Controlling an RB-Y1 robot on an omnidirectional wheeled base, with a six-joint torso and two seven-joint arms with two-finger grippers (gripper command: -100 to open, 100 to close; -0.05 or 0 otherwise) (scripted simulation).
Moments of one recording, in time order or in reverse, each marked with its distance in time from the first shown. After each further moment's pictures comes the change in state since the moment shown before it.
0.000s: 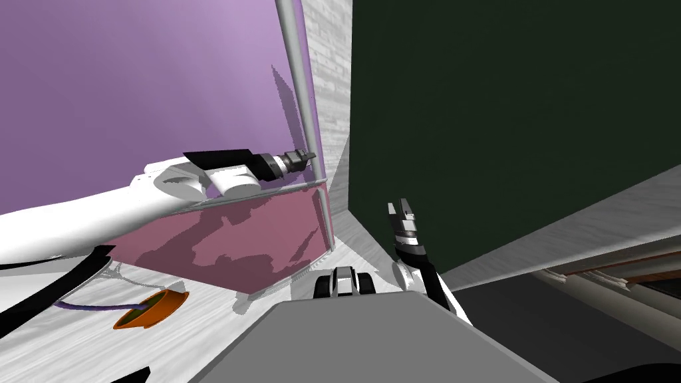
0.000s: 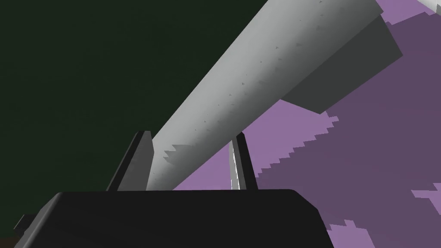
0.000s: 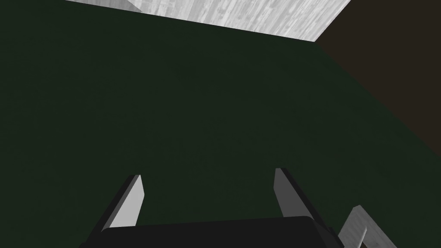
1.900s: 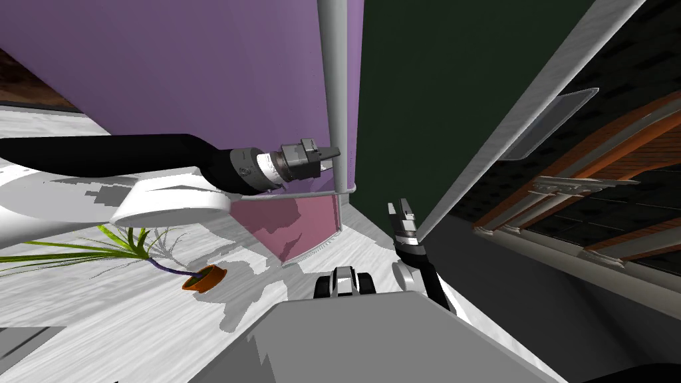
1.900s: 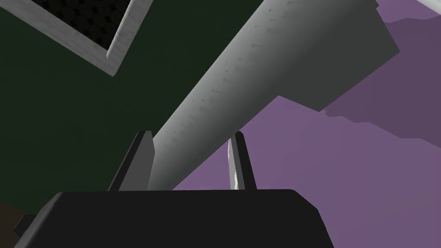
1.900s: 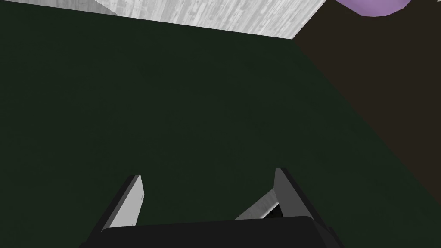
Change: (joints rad) left arm -0.221 0.186 -0.177 -0.370 0.321 -0.256 -0.055; right arm 0.000 0.000 0.000 0.000 0.000 0.000 0.000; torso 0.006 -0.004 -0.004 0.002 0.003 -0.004
